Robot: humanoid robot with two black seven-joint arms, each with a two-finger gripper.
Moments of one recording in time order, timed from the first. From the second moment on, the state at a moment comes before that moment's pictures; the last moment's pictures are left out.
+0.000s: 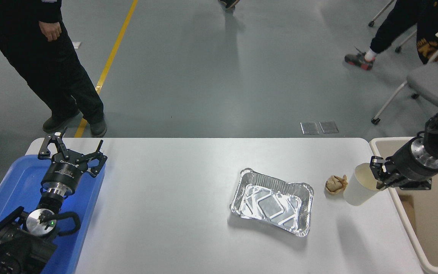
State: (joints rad) left arm -0.53 0.23 -1.13 -0.31 -0.10 -0.79 -0.16; right arm 1.97 -0.53 -1.40 1.28 0.03 0.64 -0.10
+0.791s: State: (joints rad) left arm -0.53 0.23 -1.13 -0.31 -0.10 -0.79 -0.16; right arm 2.52 -0.54 -1.53 1.36 0.03 0.78 -0.10
